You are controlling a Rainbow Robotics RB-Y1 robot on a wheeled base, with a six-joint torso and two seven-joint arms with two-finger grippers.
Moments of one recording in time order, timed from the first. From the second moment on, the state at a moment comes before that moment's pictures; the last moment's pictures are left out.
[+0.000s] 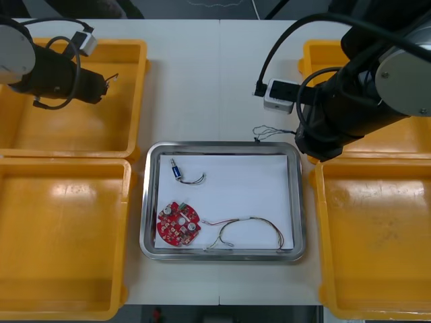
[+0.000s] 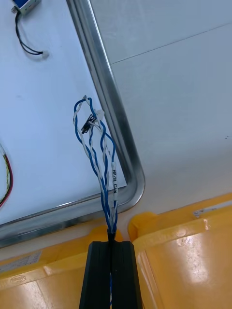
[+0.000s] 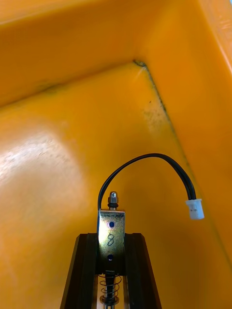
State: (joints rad) right arm -0.73 -0.61 0.25 -2.10 -0.83 1.92 1.99; left arm -0.80 0.71 -0.15 -1.13 0.97 1.09 -1.92
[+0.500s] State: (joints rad) right arm -0.73 -0.52 0.53 -2.01 -0.63 1.78 1.99; left arm -0.72 0.72 -0.05 -1.50 0.80 1.46 -1.72
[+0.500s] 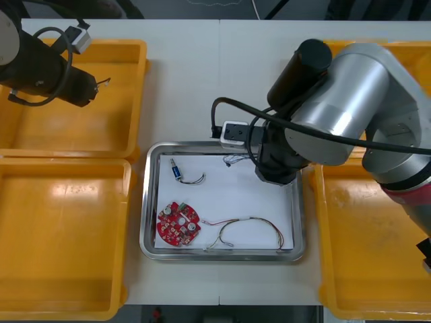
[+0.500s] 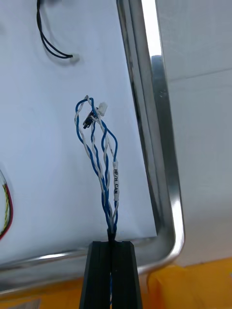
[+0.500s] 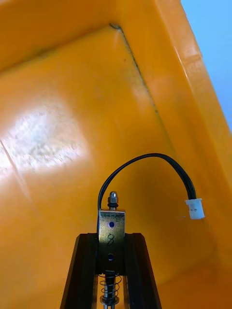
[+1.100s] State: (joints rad) right arm -0.73 -0.51 0.76 -1.79 -0.56 1.51 1.99; left arm -0.65 0.65 -0.03 -1.89 0.64 1.83 -1.42
